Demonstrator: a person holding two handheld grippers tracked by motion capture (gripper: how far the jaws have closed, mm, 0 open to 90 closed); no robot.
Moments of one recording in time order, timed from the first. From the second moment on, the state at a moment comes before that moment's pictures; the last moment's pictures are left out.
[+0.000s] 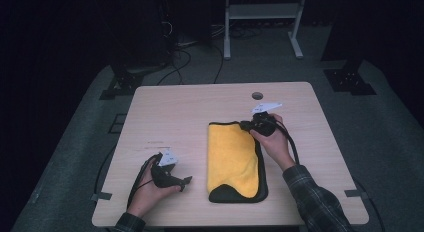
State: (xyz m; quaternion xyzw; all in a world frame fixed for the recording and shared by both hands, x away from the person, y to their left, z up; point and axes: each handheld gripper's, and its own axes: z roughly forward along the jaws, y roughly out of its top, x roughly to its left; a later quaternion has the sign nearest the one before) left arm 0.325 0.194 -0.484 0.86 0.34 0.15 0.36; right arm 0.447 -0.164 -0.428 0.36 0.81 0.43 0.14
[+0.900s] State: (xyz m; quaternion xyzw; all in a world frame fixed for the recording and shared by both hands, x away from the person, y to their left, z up) left arm 0.325 0.194 -0.484 0.86 0.34 0.15 0.36; right arm 0.470 -0.206 -0.446 0.41 0.80 0.41 0.16
